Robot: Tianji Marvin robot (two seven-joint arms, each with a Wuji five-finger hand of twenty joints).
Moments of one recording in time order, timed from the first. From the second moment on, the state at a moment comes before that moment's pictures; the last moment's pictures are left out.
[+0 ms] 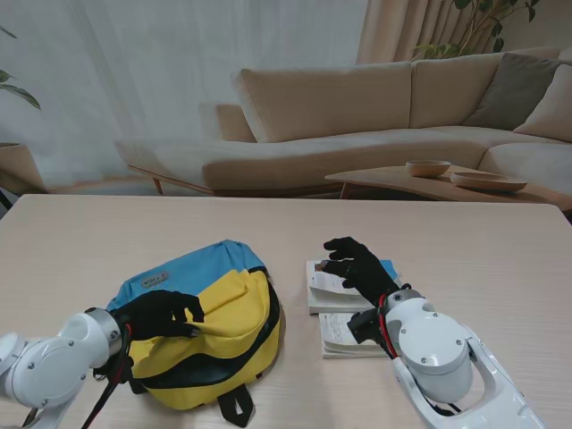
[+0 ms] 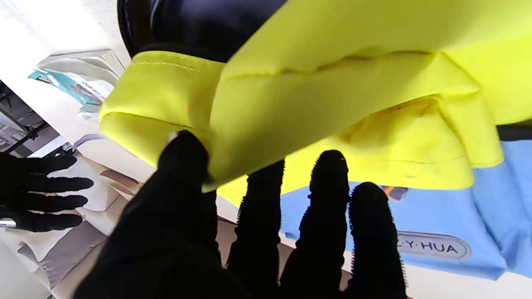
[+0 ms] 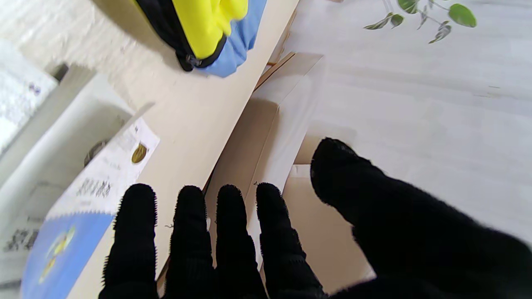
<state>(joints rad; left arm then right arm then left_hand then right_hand) 1.85 -1.00 -1.53 -2.02 0.59 0.05 -0.60 -1.72 -1.18 1.27 -1.97 -0.02 0.43 -0.04 1.03 -0.28 0.20 -0.07 0.56 -0.01 0.77 0.73 0.86 0.21 0.63 0.69 0.56 0.44 0.72 0.74 0.09 0.49 1.15 0.71 0.49 -0.50 1.08 -0.09 0.30 0.17 0.67 0.26 0.26 0.19 0.76 0.35 0.28 0.15 0.52 0.33 0.07 0.26 1.13 0.35</state>
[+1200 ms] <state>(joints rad) 1.88 -1.06 -1.46 -1.96 0.69 -0.08 -0.18 -1.28 -1.09 1.02 -1.39 -0.72 0.23 0.18 0.80 -0.18 0.22 -0.05 0.38 0.04 0.42 0.48 0.49 0.21 0.25 0.45 0.30 0.36 0.31 0.59 -0.07 0.42 0.68 0.65 0.46 -0.70 1.21 -0.09 0.30 -0.04 0.66 0.33 0.31 0.00 0.65 0.34 0.33 0.00 0.35 0.27 0.07 0.13 0.94 0.26</state>
